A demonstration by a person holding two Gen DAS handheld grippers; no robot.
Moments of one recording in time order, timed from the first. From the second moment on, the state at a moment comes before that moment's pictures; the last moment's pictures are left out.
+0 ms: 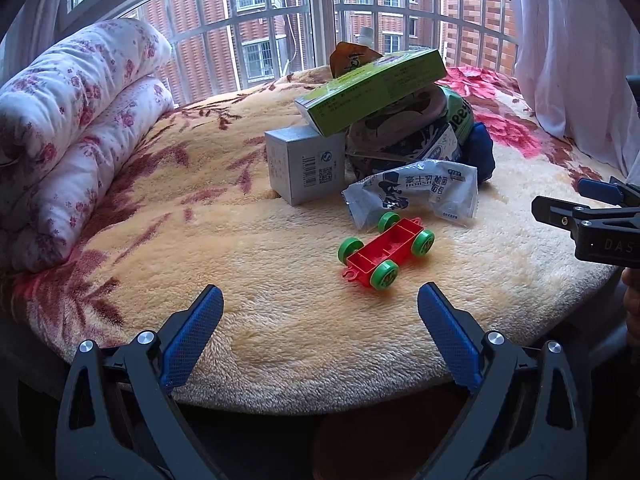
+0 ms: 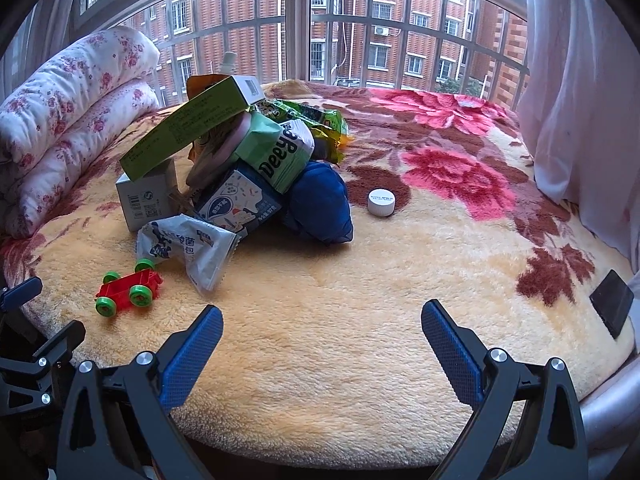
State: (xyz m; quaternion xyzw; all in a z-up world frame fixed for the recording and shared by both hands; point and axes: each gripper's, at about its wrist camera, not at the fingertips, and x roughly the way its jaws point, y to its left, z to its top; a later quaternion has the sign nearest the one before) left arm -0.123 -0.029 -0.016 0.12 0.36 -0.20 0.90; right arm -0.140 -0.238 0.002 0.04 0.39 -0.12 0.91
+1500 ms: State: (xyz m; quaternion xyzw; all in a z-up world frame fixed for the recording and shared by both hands) left arm -0.060 -0.070 -0.057 0.11 0.35 -0.35 0.86; right arm -0.137 -0.269 -0.013 0.07 0.41 -0.17 0.90
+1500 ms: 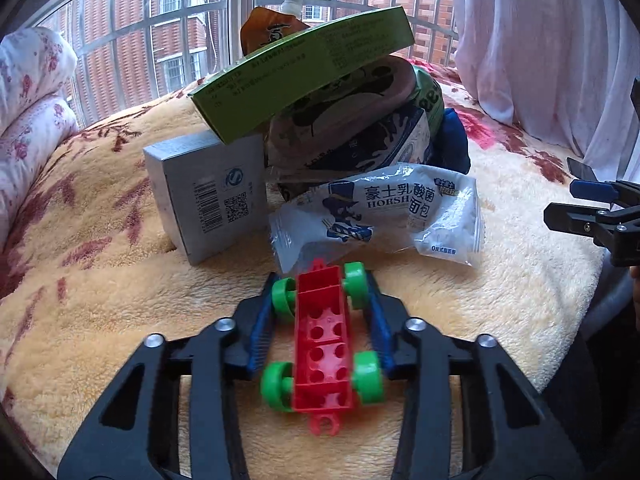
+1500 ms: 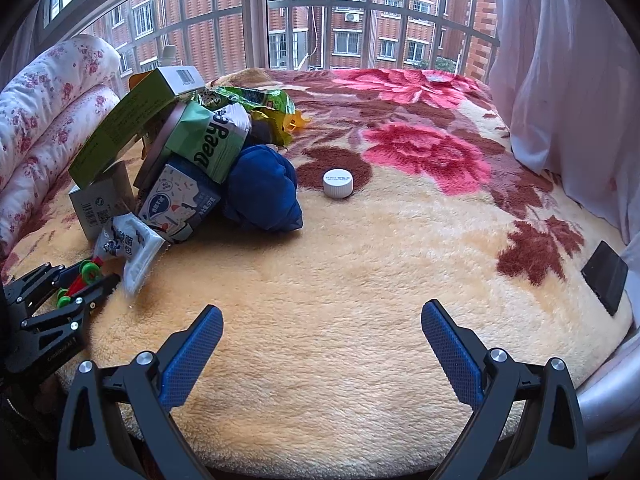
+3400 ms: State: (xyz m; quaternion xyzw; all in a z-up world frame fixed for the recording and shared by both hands) left arm -0.141 0.002 -0.027 0.06 0.34 -0.26 0.90; right arm -0.165 -0.195 0.015 0.12 0.36 0.10 0.92
